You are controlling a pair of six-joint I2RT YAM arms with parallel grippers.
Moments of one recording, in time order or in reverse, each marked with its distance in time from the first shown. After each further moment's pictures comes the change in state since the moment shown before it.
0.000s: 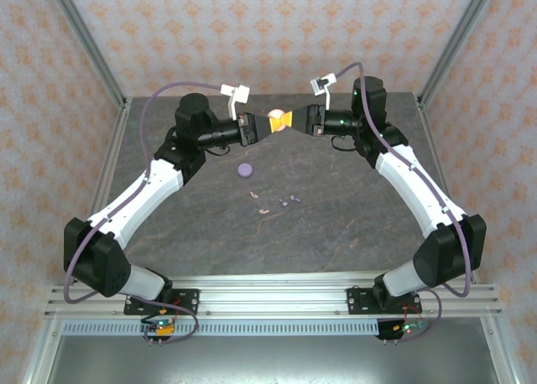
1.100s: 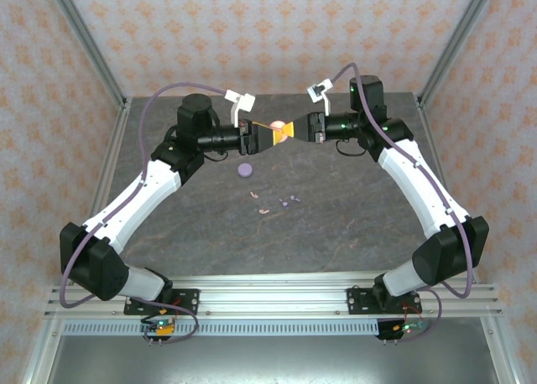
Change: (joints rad) left arm -0.013 -0.024 0.029 -0.187 0.053 0.142; right arm 0.000 0.013 0.113 -0.376 -0.006 -0.277
